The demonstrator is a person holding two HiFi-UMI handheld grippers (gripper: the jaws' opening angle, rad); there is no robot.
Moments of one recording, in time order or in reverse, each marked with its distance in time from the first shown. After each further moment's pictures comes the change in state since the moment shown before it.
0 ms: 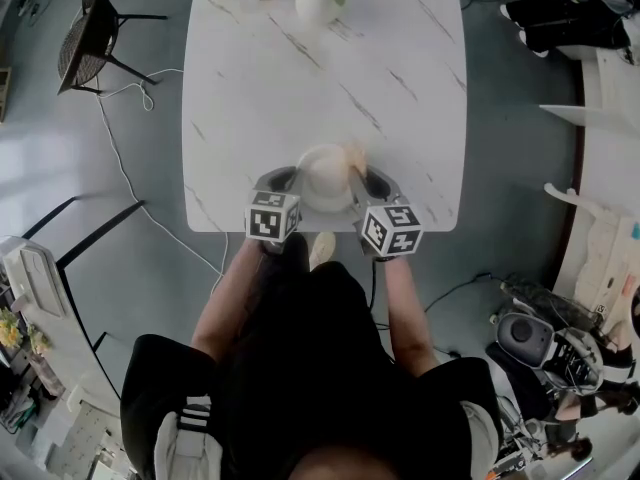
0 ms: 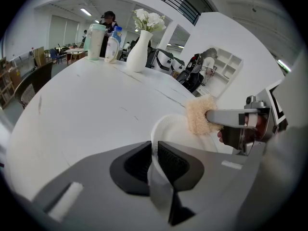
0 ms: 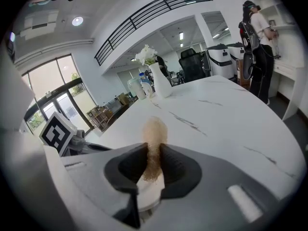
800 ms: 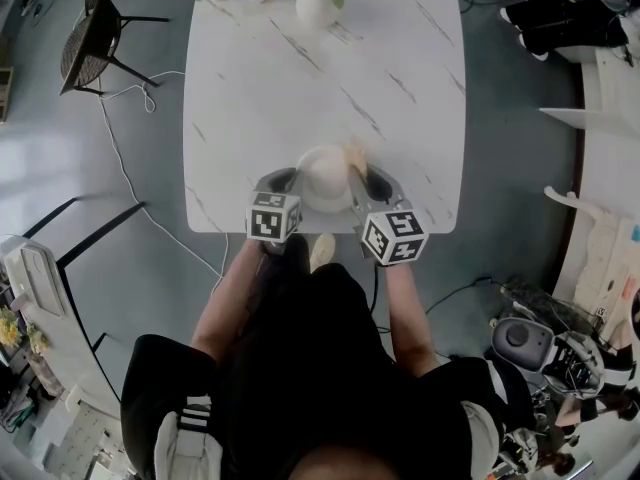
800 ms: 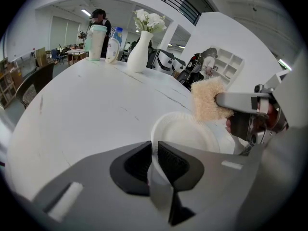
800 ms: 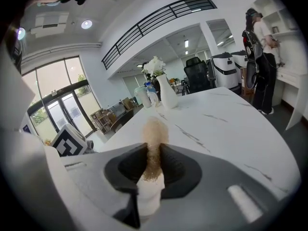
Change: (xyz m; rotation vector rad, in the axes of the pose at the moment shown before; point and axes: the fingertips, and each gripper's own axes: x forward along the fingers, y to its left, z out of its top) left arm 0.000 -0.001 0.000 -0.005 -0.002 0.014; right arm -0.016 0.018 0.033 -0.055 -0.081 0.032
